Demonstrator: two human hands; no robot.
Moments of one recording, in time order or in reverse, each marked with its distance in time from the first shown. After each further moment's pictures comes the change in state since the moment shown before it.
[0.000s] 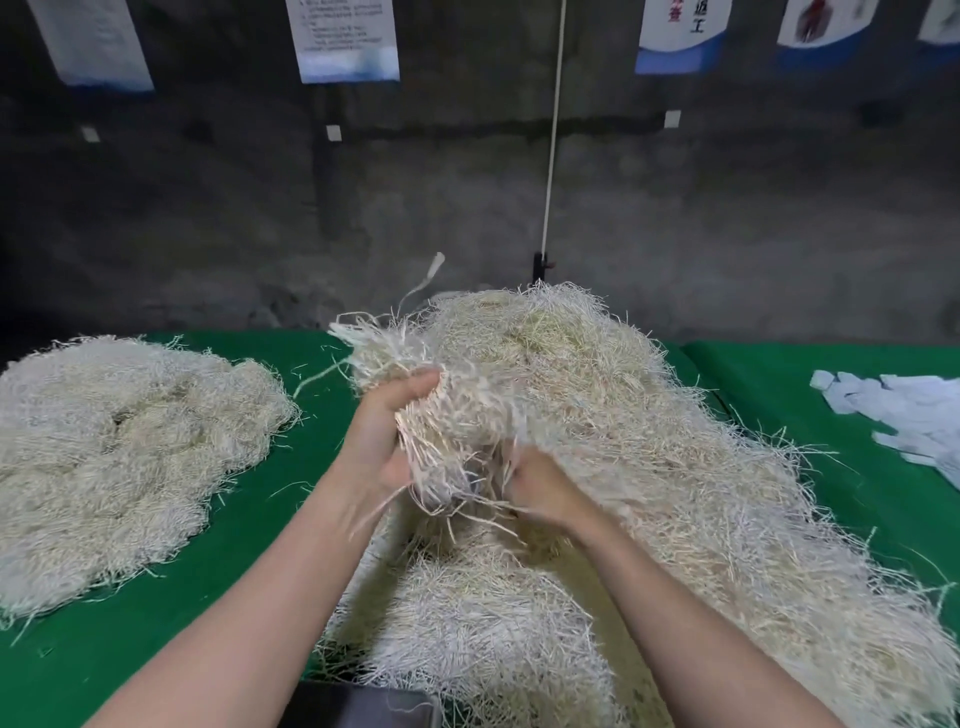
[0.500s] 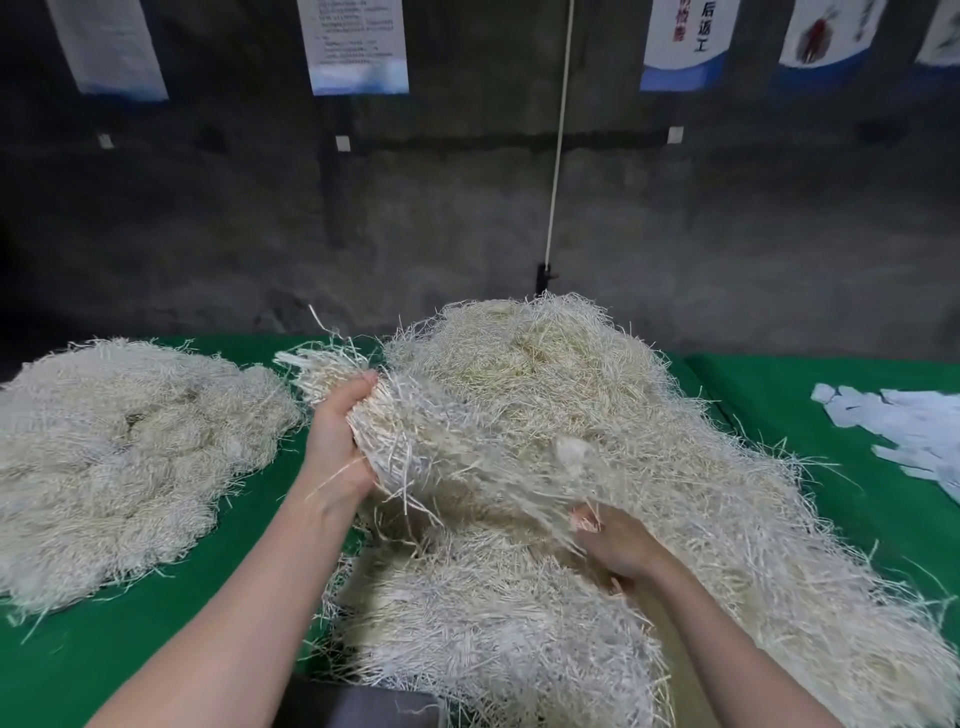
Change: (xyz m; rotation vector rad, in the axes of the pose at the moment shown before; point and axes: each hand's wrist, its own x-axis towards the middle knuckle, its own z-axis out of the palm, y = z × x) left_hand -0.003 0.016 -0.035 -0.109 0.228 0.178; right_hand -0.043 0.081 -0.005 0.118 -0.001 0.371
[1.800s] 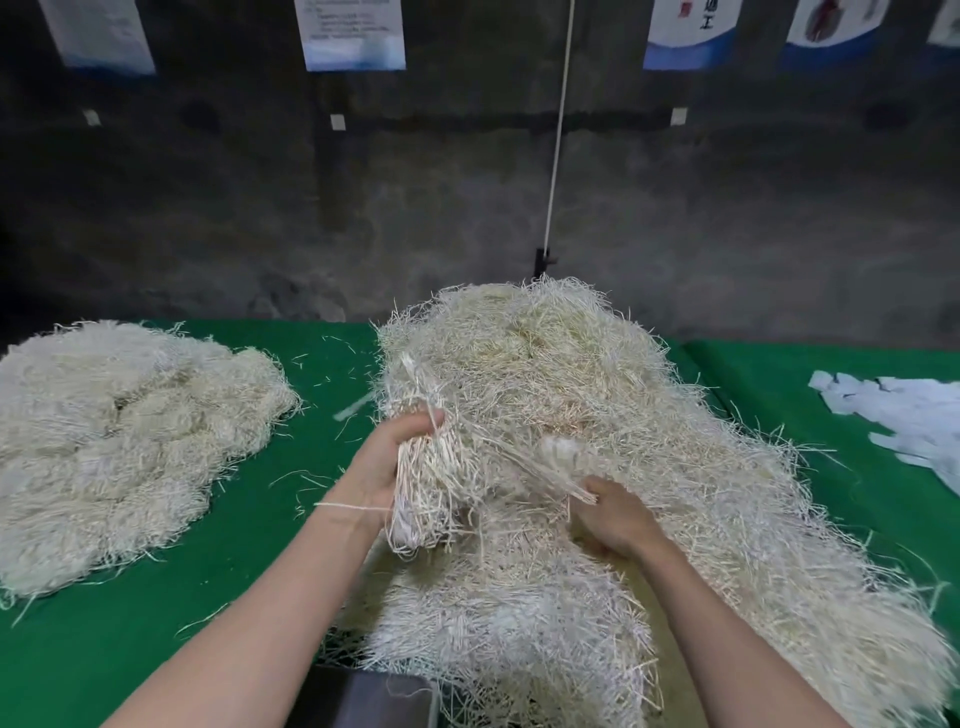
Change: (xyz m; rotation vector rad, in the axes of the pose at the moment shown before) left_hand -0.021 -0.034 0.015 0.383 -0.098 -0.221; right_hand 0.025 0.009 0.003 -0.108 0.139 0.007
